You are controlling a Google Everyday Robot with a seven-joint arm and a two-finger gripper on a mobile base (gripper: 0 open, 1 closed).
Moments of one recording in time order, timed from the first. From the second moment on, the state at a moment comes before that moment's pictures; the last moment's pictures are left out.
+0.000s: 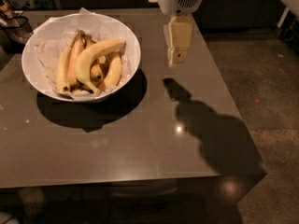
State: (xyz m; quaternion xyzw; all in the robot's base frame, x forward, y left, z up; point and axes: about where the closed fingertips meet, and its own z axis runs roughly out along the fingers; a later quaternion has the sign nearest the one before) arm 0.574 -0.050 0.999 -0.77 0.60 -0.09 0.20
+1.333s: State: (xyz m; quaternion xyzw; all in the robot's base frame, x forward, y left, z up) arm 0.604 0.019 0.971 -0.83 0.53 -0.12 0.15
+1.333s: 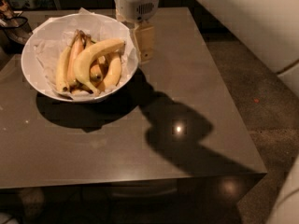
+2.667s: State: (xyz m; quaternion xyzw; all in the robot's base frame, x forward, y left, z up) arm 0.617 0.086 0.992 -0.88 0.44 -0.11 0.16
